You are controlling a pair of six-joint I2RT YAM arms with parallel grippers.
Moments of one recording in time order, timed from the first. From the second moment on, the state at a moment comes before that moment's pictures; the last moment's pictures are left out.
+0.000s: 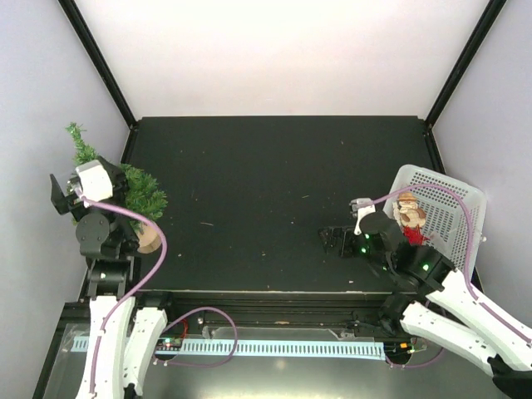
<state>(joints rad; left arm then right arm) 0.01 0.48 0.75 0.07 -0.63 0.36 0.83 0.65 0.76 -0.76 0.15 0.63</state>
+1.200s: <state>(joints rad) 0.26 1.11 1.30 -0.22 0.60 0.04 0.83 0.96 0.77 -0.55 0.20 0.60</state>
